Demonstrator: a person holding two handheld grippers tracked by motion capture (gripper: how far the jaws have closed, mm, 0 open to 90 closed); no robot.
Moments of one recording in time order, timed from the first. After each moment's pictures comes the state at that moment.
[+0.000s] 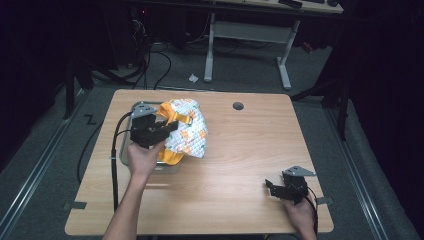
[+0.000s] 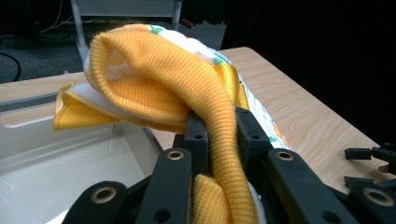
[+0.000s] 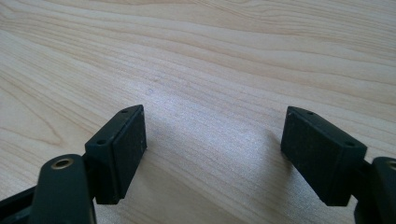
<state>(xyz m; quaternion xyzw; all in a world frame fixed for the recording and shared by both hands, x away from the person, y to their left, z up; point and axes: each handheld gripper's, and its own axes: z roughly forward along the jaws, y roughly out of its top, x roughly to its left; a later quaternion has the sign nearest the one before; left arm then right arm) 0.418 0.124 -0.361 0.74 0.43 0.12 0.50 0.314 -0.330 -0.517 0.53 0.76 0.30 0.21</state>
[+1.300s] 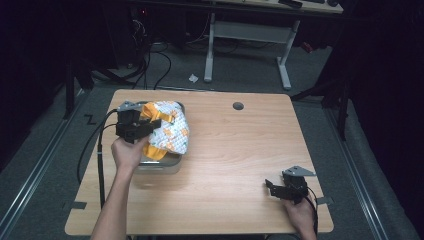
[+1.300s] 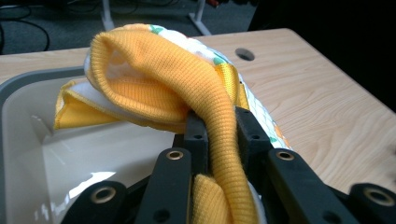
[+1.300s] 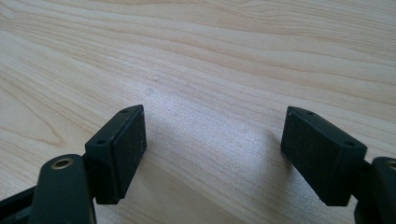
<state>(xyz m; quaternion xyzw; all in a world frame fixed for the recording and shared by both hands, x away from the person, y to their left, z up) 0.450 0.164 -0.385 0.75 0.47 0.12 0.45 0.314 -0.330 -0.517 0.53 0.76 0.30 0.21</state>
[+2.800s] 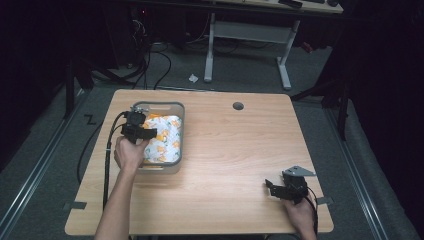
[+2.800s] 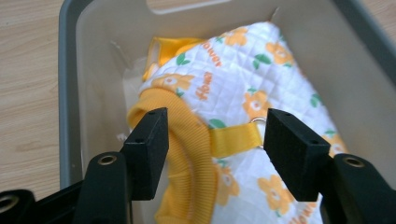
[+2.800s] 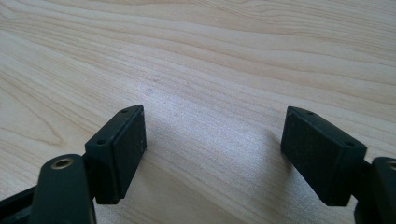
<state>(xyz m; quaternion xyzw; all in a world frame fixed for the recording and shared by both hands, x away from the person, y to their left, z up) 0.484 0.161 -0.436 0.76 0.55 0.17 0.29 0.314 -0.330 -0.517 0.53 0.76 0.30 0.21</state>
